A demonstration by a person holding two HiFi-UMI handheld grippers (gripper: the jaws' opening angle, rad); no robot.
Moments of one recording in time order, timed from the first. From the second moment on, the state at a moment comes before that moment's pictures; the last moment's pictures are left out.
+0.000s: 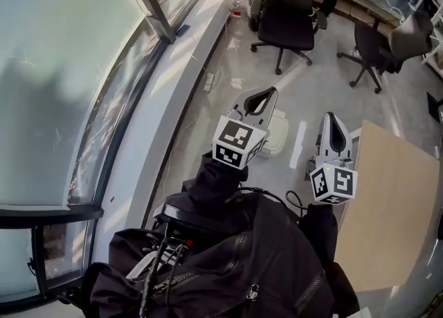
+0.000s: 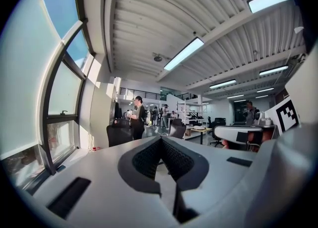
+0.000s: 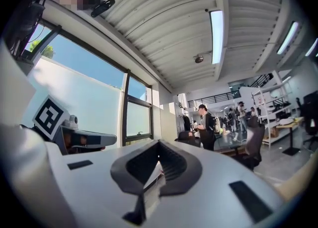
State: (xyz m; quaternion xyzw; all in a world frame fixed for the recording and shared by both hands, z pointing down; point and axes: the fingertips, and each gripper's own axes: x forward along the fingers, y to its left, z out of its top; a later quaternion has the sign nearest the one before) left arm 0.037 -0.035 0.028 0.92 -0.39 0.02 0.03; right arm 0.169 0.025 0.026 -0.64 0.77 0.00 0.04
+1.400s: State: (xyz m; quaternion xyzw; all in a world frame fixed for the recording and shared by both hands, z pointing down) left arm 0.082 -0.007 0.019 0.93 -0.37 -0.01 0.01; right arm 0.196 0.054 -0.002 -0.66 0.75 0.06 0.04
